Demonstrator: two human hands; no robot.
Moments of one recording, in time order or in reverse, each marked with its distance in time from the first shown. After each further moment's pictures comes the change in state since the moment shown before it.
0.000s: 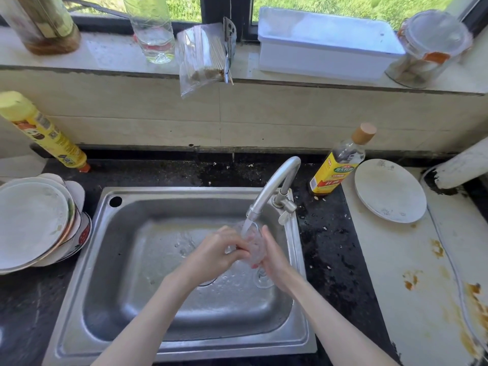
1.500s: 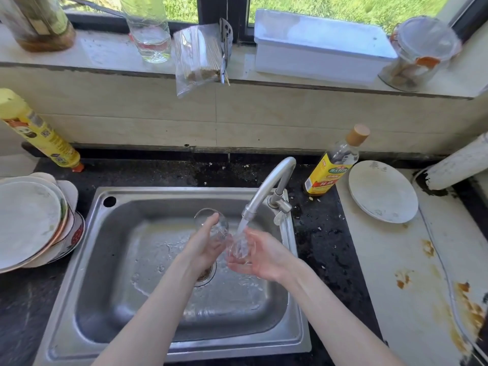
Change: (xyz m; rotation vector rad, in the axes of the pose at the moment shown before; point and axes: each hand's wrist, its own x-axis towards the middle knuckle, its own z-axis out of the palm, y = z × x) left_hand 0.023 -0.040 0.018 -1.365 0.322 -1.025; right_hand -0.026 -0.051 0.015 0.316 -0.190 0.312
